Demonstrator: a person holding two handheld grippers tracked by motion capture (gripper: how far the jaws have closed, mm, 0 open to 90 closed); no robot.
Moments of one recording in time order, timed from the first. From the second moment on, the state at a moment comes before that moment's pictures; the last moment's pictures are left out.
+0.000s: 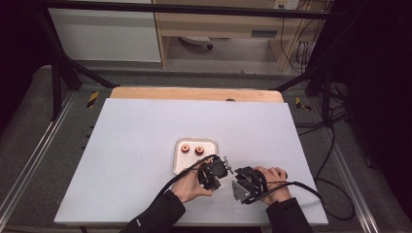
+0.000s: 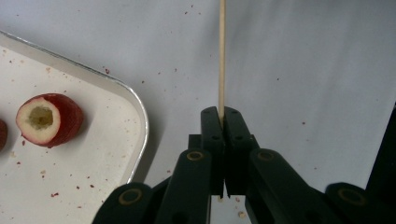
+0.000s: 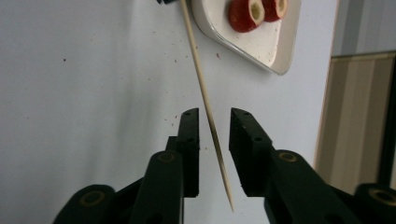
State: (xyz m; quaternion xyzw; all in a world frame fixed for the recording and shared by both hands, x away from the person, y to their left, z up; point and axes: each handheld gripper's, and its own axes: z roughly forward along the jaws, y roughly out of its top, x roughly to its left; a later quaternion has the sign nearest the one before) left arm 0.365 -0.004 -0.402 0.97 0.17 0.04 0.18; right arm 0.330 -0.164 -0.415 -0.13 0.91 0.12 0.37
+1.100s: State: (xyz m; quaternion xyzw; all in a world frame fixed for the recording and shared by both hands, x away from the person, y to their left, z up) left arm 0.347 0.089 -0.411 0.88 0.32 0.08 0.35; right arm 0.360 -0.220 -0.431 0.33 0.88 0.31 0.16
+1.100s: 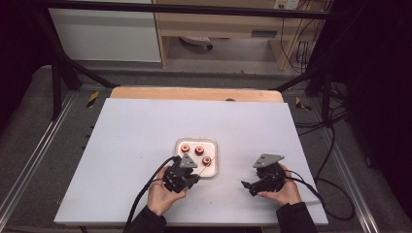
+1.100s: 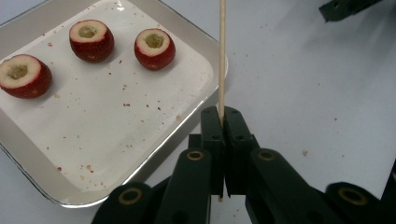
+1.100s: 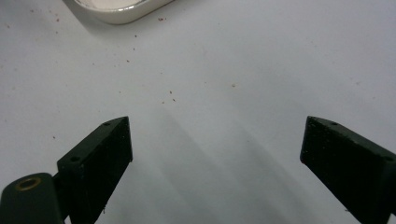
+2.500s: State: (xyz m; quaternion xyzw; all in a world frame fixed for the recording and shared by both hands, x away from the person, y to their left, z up) left arm 0.314 0.165 -0.438 0.81 0.38 0.10 0.43; right arm 0.404 -0.140 -0.399 0.41 0.83 0.36 0.09
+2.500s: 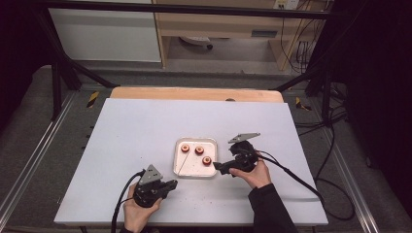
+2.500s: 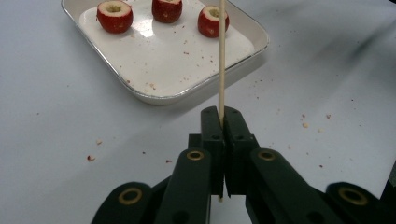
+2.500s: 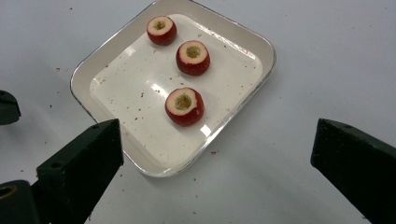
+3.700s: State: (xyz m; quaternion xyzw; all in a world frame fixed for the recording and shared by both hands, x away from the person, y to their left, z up) left arm 0.314 0.175 -0.442 0.82 0.39 0.10 0.42; right arm 0.457 -0.072 -0.411 0.38 0.90 0.21 0.01
